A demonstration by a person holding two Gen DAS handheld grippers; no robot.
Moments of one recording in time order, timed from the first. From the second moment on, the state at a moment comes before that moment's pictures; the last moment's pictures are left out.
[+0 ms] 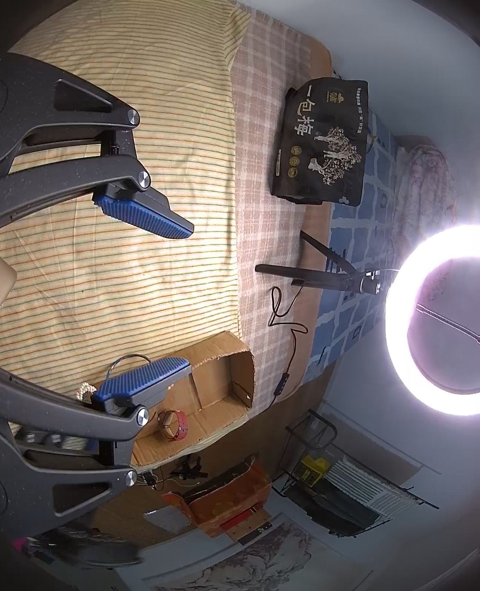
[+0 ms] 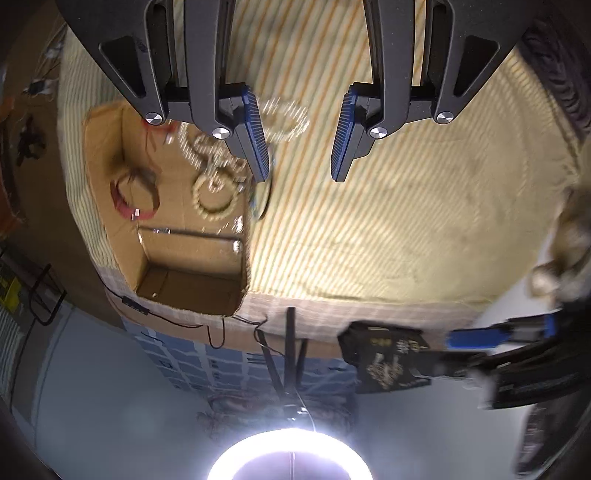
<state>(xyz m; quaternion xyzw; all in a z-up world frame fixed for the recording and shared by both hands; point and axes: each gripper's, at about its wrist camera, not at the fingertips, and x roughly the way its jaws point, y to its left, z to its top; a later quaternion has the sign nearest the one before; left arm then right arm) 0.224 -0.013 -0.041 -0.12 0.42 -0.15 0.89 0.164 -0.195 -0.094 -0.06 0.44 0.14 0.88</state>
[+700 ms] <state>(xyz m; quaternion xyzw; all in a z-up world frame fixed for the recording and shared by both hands) 0.220 -0.037 -0.055 -0.11 0.45 -0.20 0.87 0.136 -0.204 -0.168 0.00 0.43 0.09 0.90</state>
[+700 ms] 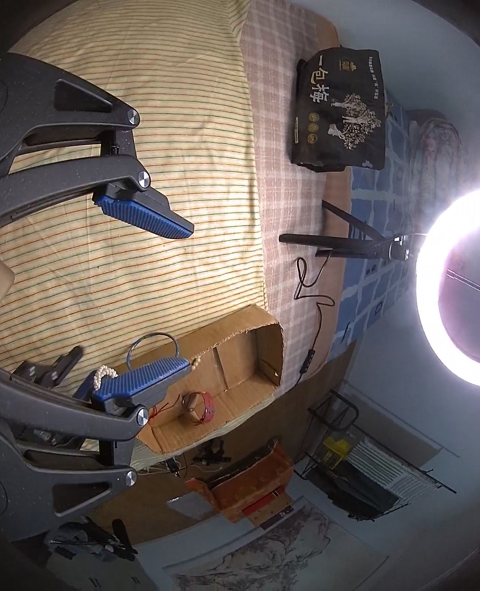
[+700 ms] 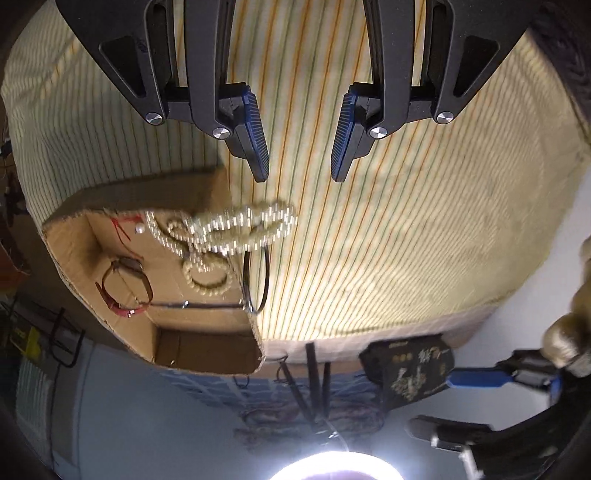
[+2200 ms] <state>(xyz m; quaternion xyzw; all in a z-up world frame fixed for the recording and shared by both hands) 0.216 -0.025 -0.044 -0.14 0.44 -0.22 0.86 0.171 -0.216 -0.175 0.08 0.45 0.05 0.89</state>
